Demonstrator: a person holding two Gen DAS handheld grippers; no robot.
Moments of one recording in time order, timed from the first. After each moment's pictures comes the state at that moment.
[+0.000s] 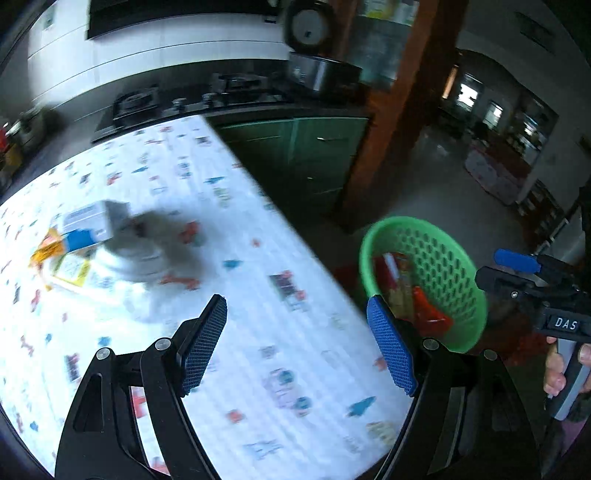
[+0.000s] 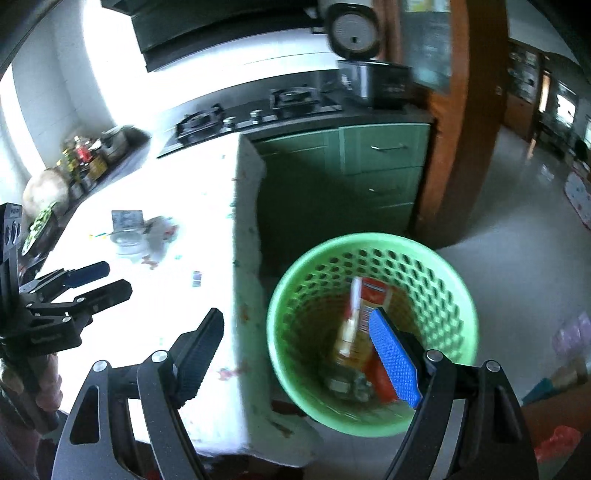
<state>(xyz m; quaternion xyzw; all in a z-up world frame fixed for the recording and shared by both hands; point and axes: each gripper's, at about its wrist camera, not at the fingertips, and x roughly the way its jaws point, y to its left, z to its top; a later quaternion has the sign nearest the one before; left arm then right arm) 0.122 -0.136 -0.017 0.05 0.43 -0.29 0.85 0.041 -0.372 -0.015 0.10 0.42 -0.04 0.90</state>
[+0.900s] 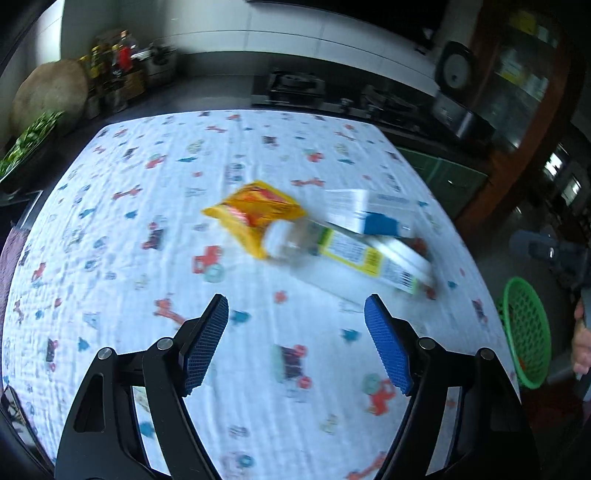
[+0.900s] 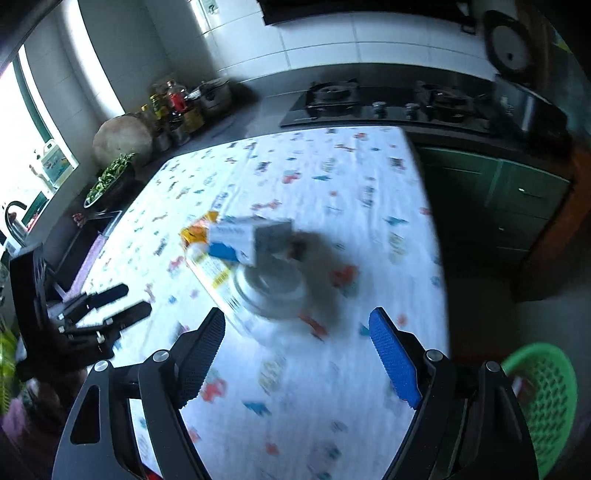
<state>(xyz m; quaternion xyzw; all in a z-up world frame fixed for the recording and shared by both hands) 0.205 0.090 -0.033 -0.04 0.44 -0.11 0.89 0.227 -0.186 0.000 0.07 0.46 0.15 0.87</state>
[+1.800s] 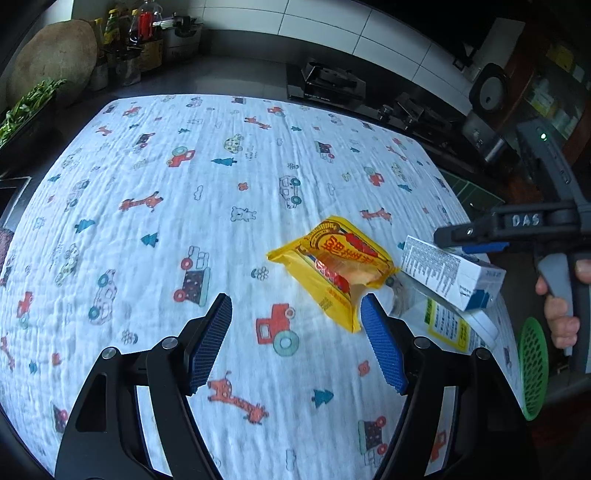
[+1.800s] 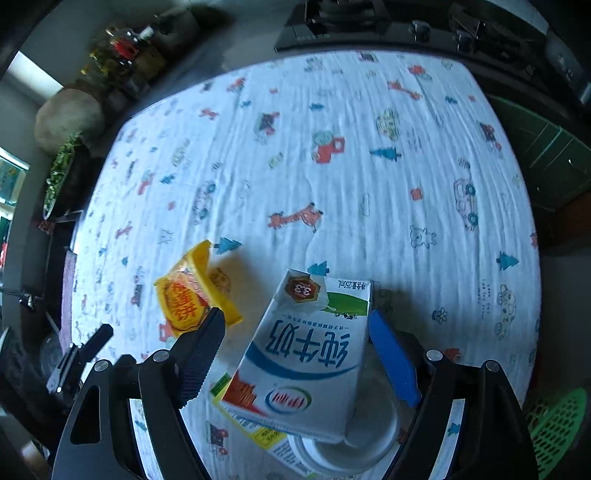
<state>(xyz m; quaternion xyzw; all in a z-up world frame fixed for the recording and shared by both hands) 0.301 0.152 -0.061 -0.09 0.47 -0.11 0.87 0.412 -0.091 -0.065 0.07 0.62 0.10 0.77</state>
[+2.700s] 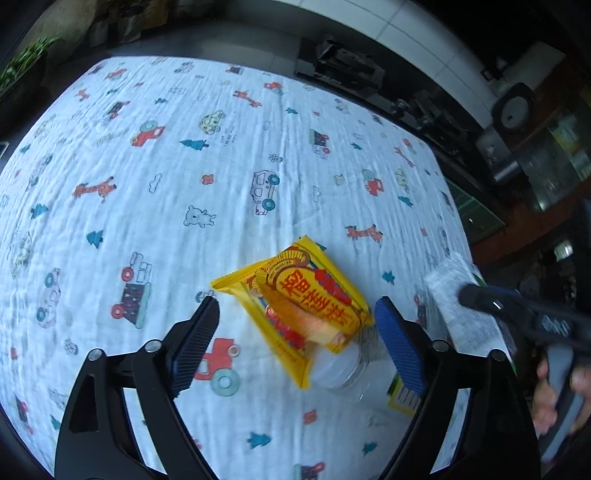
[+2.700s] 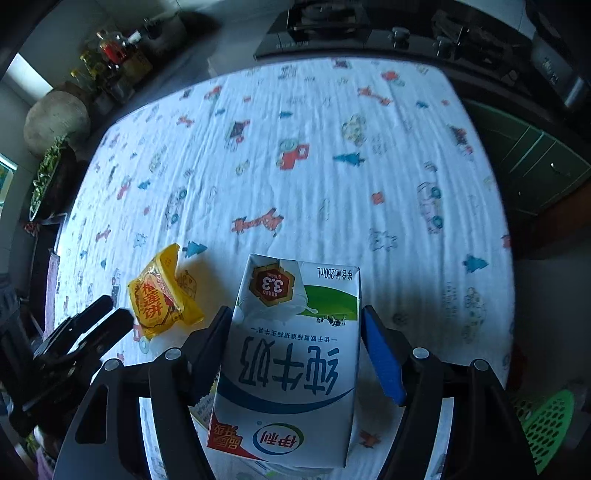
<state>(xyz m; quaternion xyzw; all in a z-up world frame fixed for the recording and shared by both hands) 0.357 0.120 -0.073 -0.16 0.52 -0.09 0.83 0.401 -0.122 -0.050 0.06 0.60 0.08 0.80</state>
